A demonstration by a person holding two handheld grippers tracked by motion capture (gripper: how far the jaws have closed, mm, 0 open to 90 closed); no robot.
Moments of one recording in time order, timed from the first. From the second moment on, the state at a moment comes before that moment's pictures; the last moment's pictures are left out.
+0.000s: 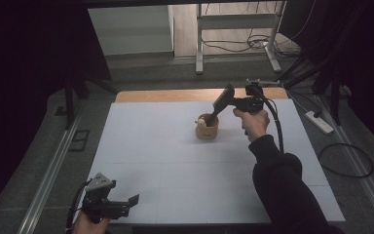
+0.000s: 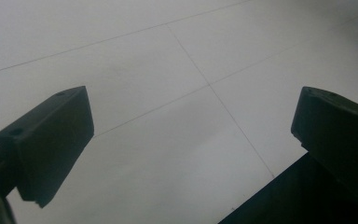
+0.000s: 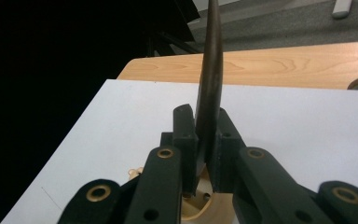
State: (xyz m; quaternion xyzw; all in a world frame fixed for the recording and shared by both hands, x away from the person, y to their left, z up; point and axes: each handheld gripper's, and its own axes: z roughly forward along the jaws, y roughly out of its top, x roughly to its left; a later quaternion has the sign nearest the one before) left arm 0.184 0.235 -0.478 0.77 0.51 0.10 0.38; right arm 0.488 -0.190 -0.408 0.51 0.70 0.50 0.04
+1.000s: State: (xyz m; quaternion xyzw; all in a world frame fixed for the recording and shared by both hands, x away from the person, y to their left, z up) left arm 0.184 0.235 -0.478 0.77 0.51 0.10 0.38; right arm 0.488 -0.198 -0.430 0.52 0.71 0.47 0.06
